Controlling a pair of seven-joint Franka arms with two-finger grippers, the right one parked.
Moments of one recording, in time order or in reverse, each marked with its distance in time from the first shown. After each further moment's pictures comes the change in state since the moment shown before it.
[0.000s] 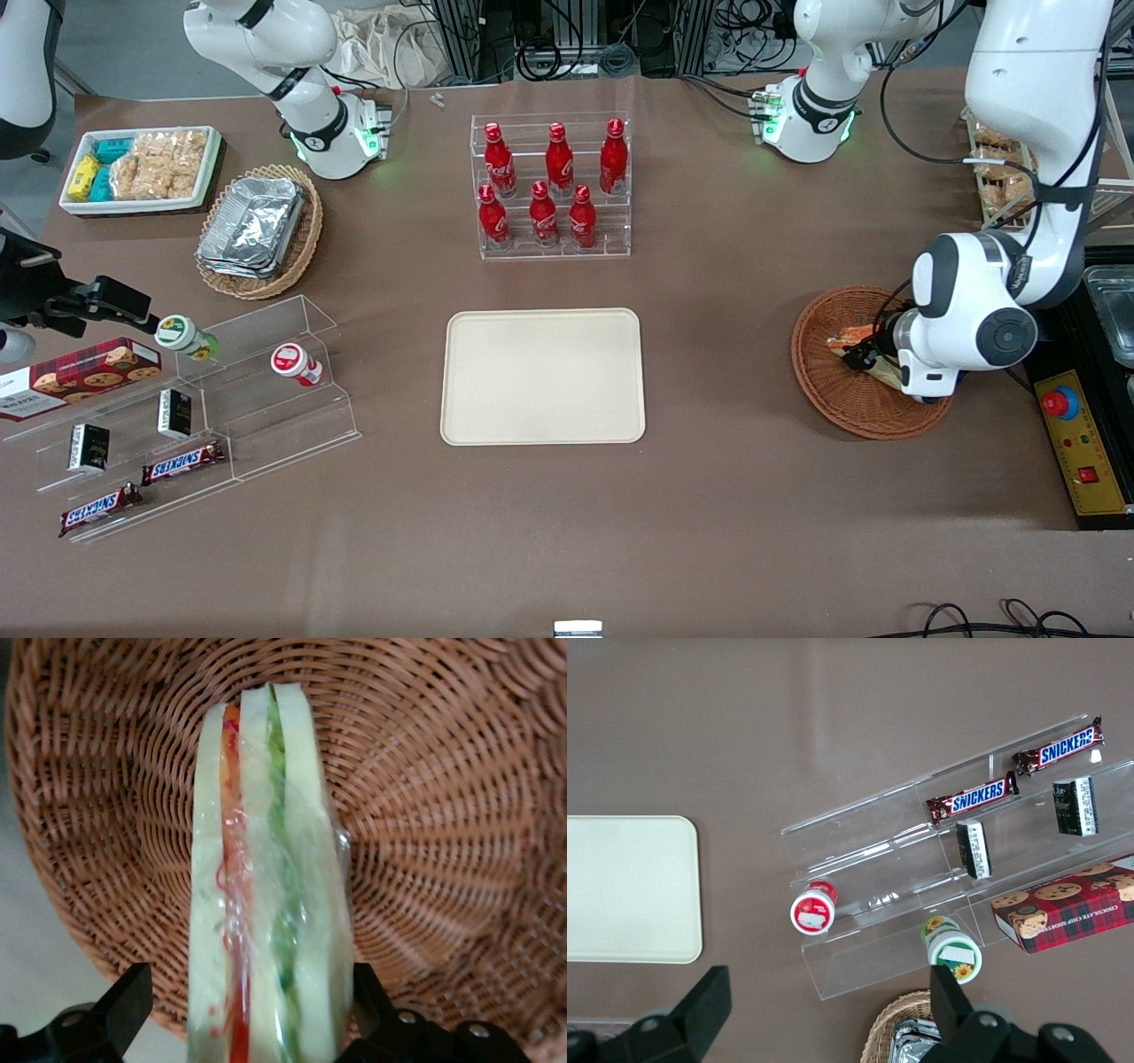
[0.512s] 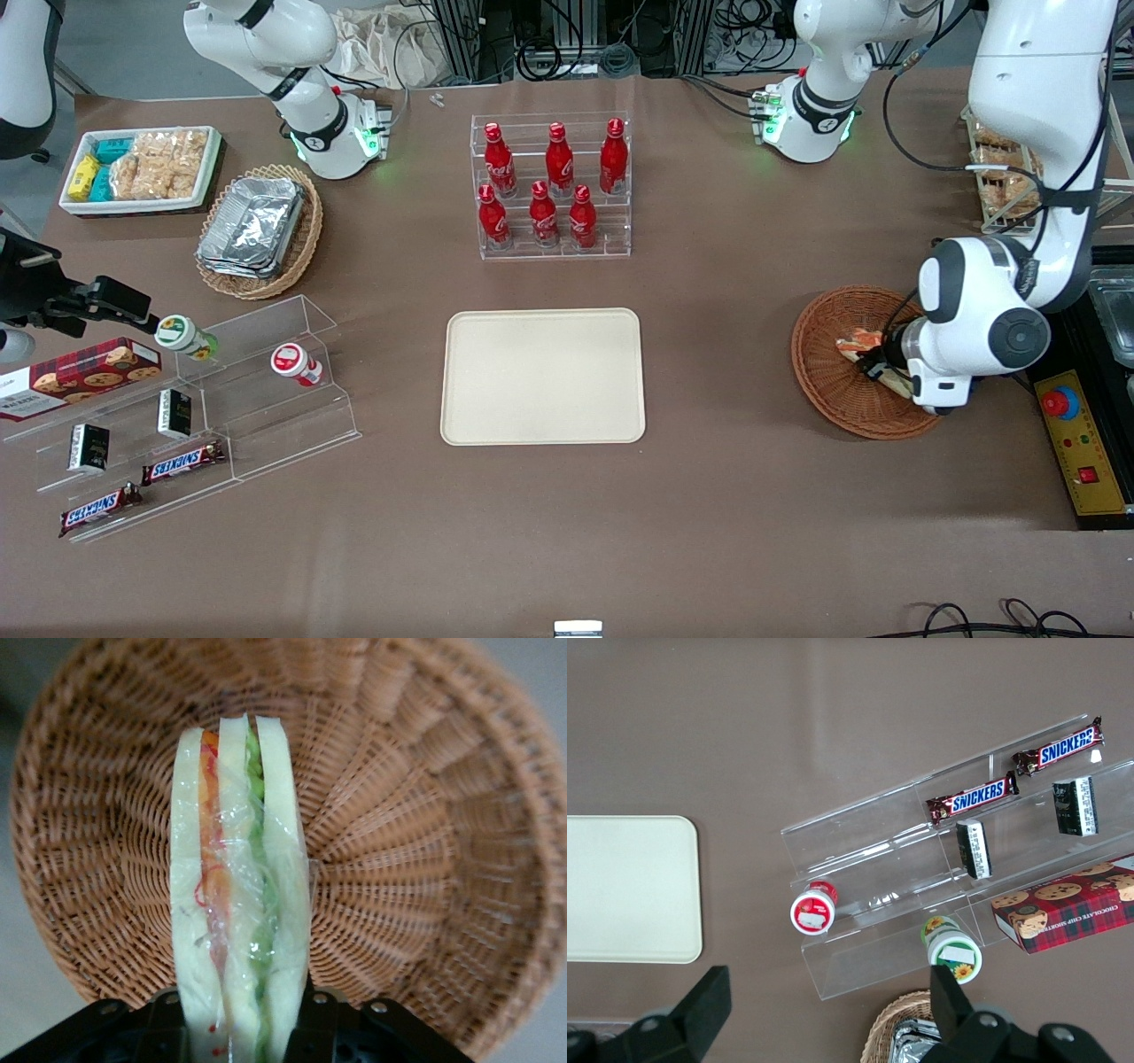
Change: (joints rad) arm 0.000 -0.028 0.001 0.057 -0.001 0.009 0.000
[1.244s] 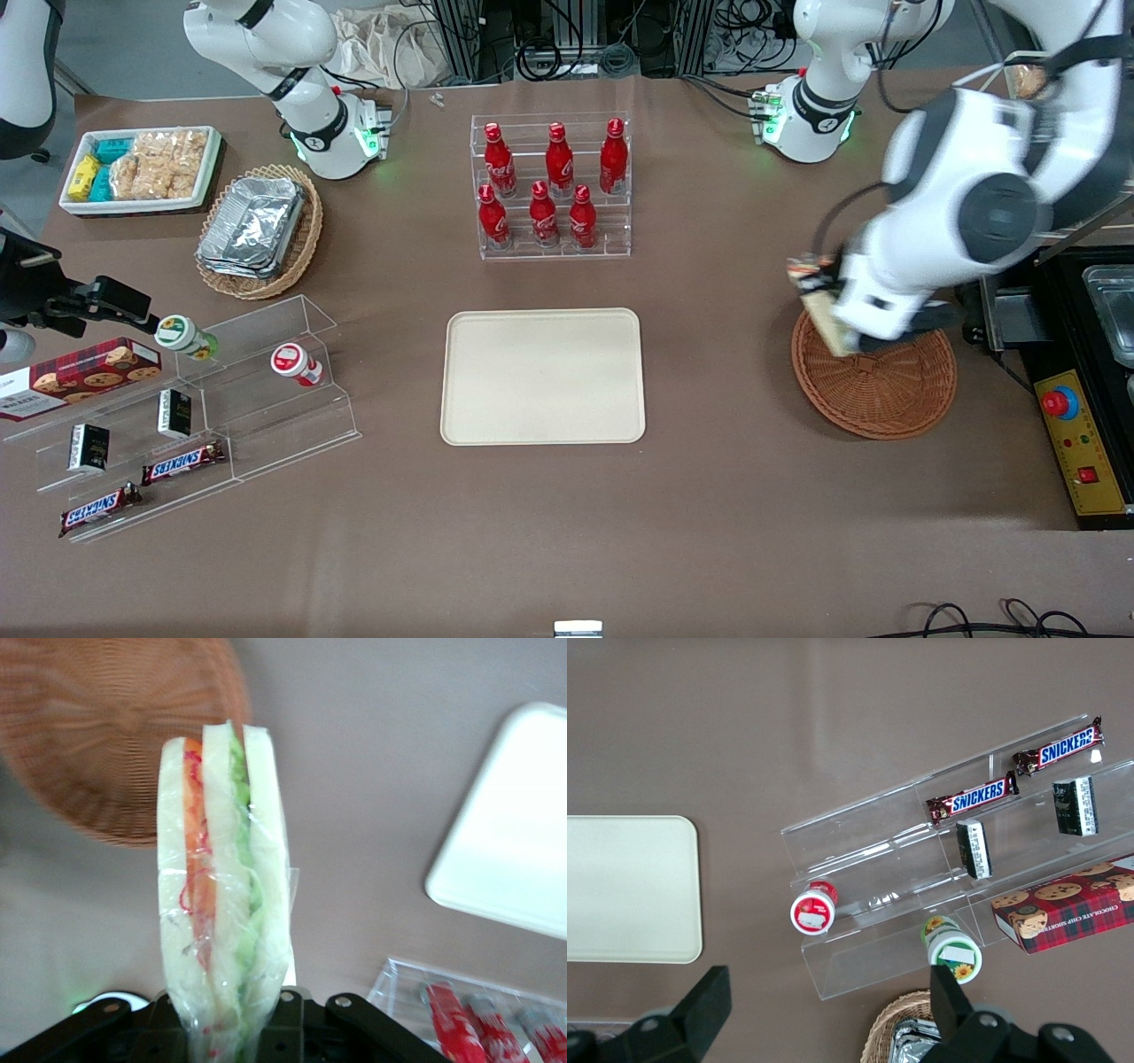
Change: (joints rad) arm -0.033 -0.183 -0.367 0.296 -0.065 -0.486 0.140
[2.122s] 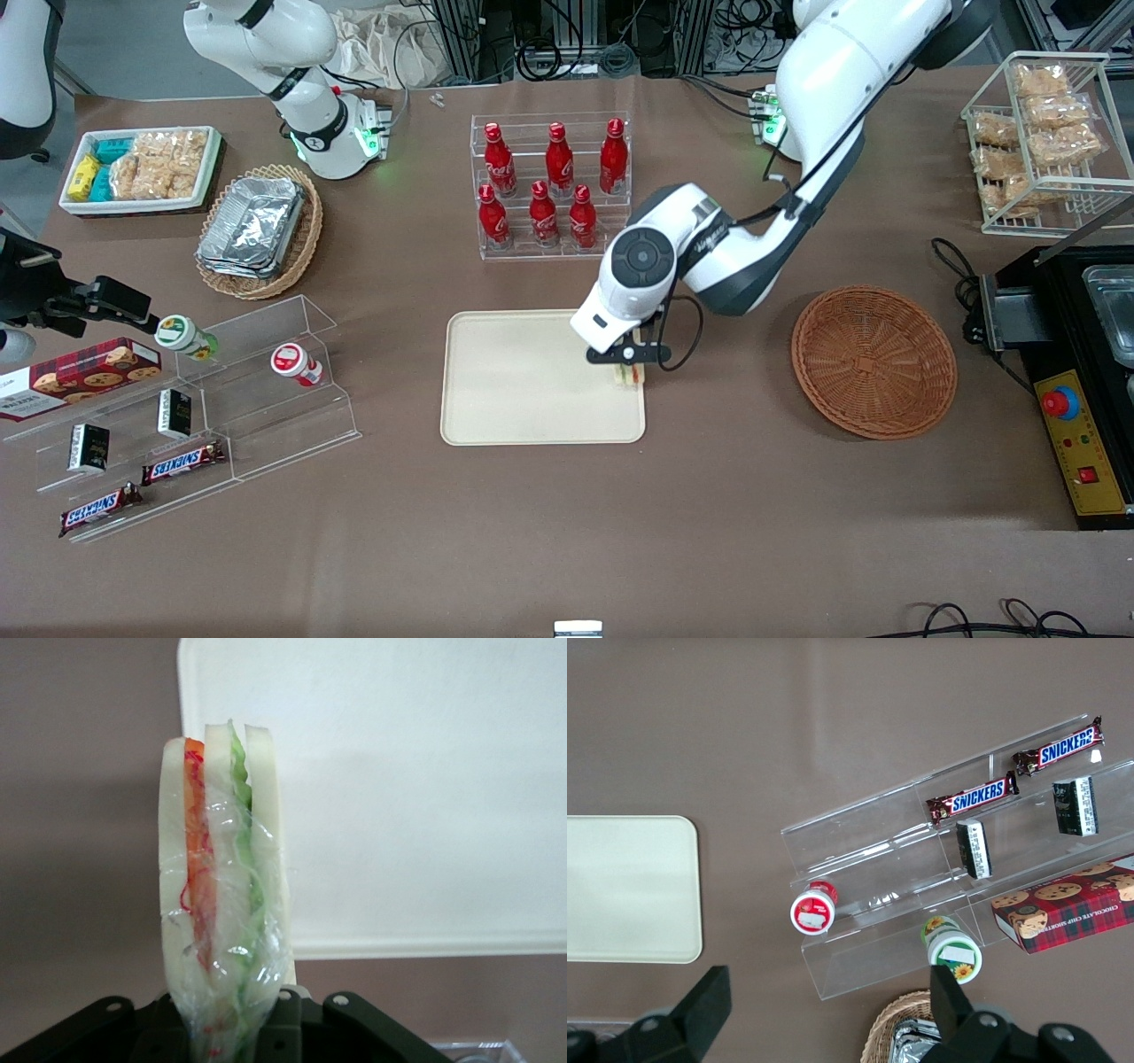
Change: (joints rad) arm -0.278 0.456 -0.122 0.116 0.214 0.444 -0.198
